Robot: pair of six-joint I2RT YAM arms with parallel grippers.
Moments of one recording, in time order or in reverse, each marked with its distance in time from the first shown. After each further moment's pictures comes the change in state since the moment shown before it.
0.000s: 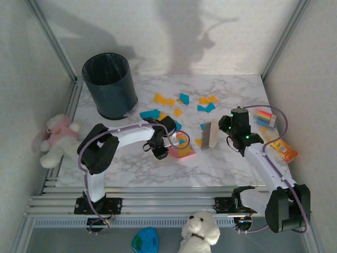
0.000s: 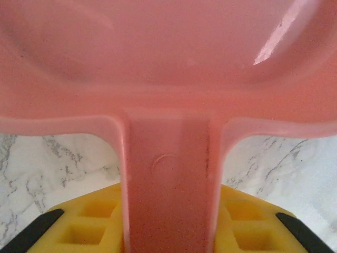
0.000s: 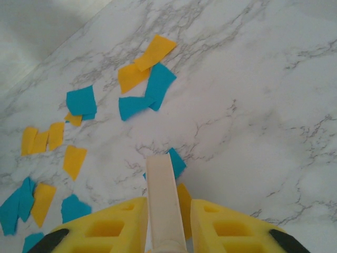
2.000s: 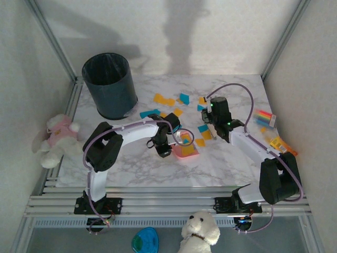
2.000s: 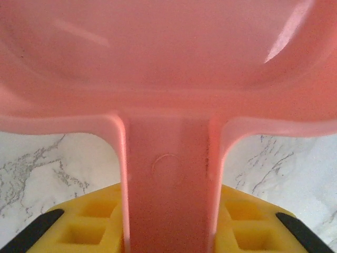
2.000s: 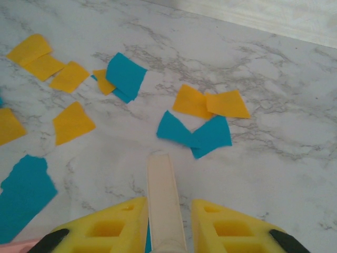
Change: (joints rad) left arm -0.008 0.069 0.123 -0.069 0.026 0.042; right arm 0.190 0.285 0.174 0.155 0.092 -0.697
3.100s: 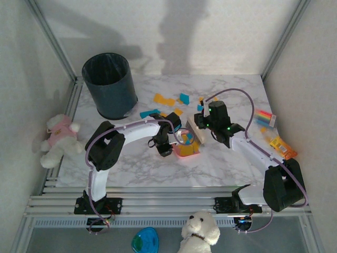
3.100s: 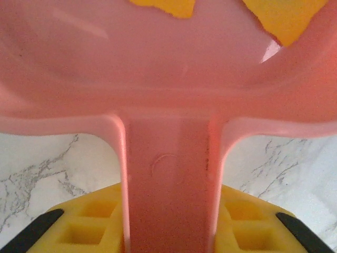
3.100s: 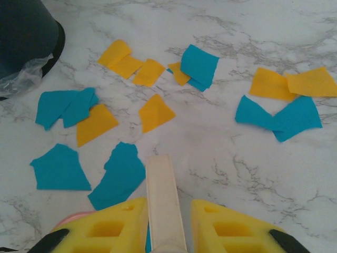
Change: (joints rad) left arm 0.000 0.026 0.030 -0.010 -0.003 0.000; right arm 0.050 -0.066 -0.041 -0.015 -0.190 0.195
